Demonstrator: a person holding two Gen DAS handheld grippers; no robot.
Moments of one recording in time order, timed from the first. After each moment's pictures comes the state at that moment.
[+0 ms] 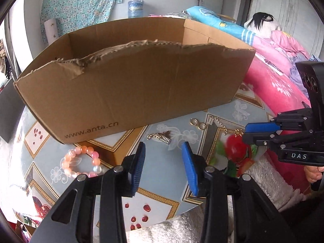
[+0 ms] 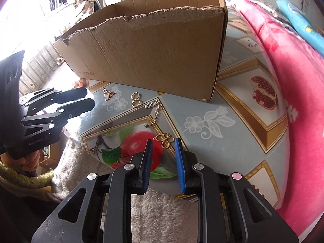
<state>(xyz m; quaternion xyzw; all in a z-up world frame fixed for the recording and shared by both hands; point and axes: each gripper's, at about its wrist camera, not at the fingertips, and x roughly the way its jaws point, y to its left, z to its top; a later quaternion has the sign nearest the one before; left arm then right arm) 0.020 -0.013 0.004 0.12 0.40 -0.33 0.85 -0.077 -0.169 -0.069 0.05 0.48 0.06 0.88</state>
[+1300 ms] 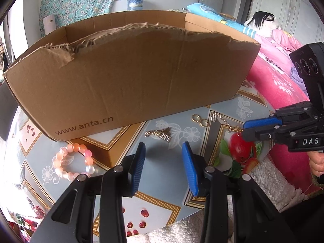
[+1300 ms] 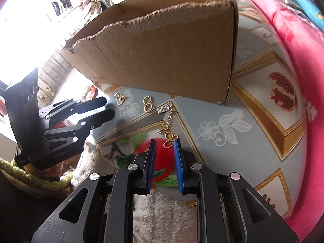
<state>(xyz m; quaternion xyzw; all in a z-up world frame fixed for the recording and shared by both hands) 0.027 -0.018 -0.011 0.11 0.42 -0.33 0.84 -0.055 -0.181 -0.067 0.11 0.50 0.12 0.85</state>
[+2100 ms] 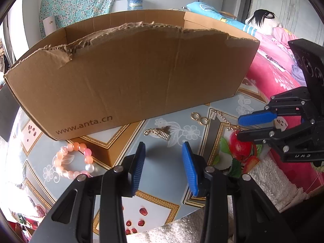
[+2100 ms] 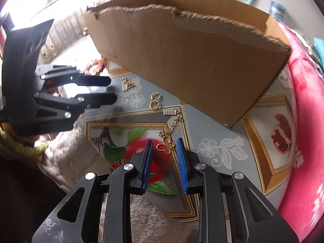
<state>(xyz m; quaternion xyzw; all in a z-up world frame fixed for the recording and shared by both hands) 0.025 -0.020 -0.010 0.12 0.42 -0.33 0.84 -0.056 -0.149 -0.069 -0.07 0.47 0.16 0.86</state>
